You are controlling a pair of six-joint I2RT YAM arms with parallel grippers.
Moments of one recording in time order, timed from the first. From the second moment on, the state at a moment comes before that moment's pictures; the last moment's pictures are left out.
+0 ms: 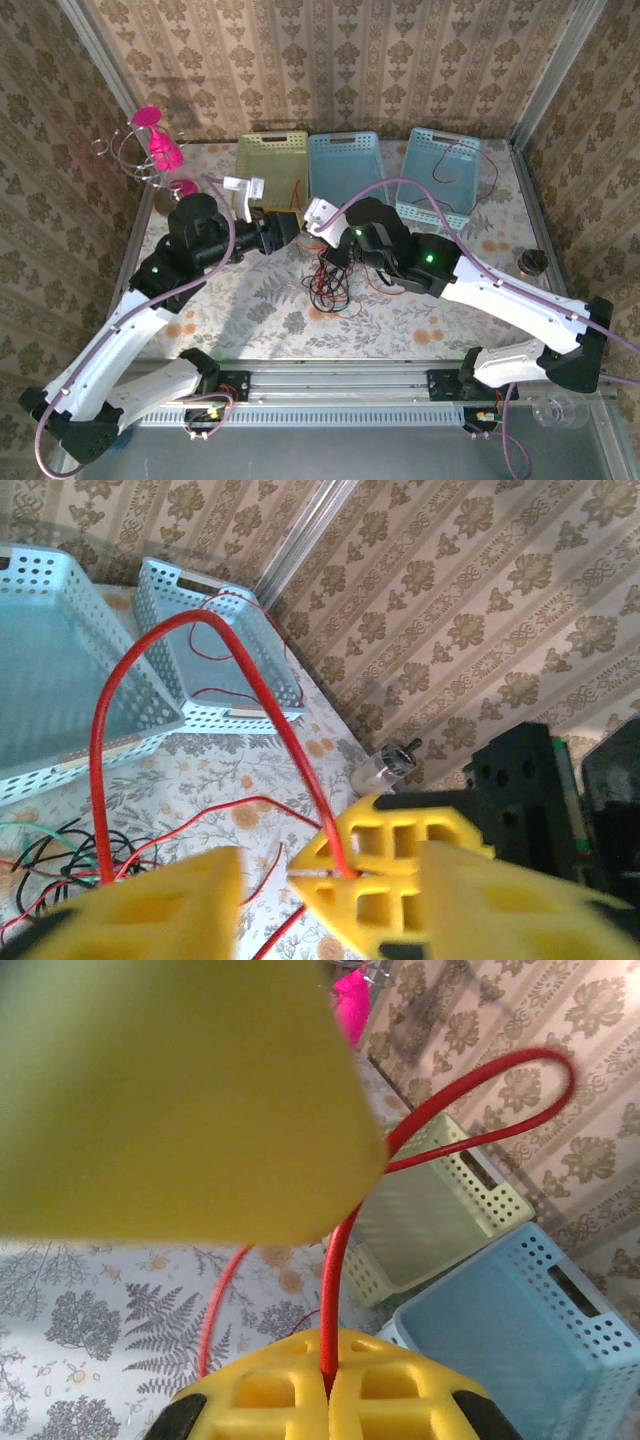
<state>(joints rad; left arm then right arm) -0.67 0.90 1.08 -0.38 0.38 -0.58 0.99 1.30 1.33 -0.44 0.22 -0.32</state>
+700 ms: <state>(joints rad) -0.61 0.36 0.48 -0.44 0.16 -0.77 0.39 1.53 2.10 -0.47 0.39 -0.12</state>
